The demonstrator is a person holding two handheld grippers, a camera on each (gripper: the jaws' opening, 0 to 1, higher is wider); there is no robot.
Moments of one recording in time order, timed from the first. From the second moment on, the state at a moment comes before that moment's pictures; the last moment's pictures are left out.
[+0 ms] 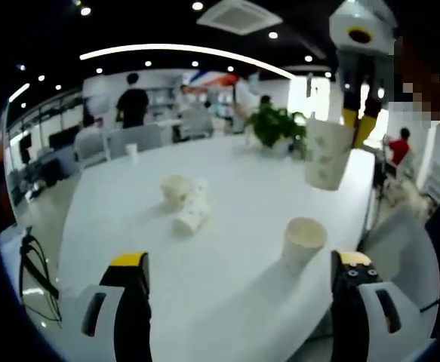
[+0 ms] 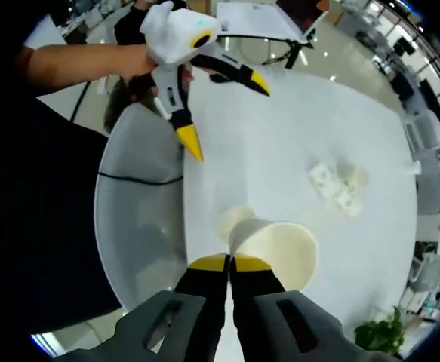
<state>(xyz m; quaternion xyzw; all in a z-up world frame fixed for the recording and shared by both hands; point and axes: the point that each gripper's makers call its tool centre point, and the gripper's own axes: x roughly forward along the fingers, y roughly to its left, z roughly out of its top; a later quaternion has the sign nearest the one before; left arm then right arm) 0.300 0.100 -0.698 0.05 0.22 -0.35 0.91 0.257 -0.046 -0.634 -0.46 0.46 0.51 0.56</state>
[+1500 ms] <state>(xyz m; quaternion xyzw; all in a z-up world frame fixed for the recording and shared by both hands) 0.299 0.108 -0.700 0.03 0.22 -0.34 0.92 0.256 -0.043 -0.709 -0.42 0.49 0.51 0.57</state>
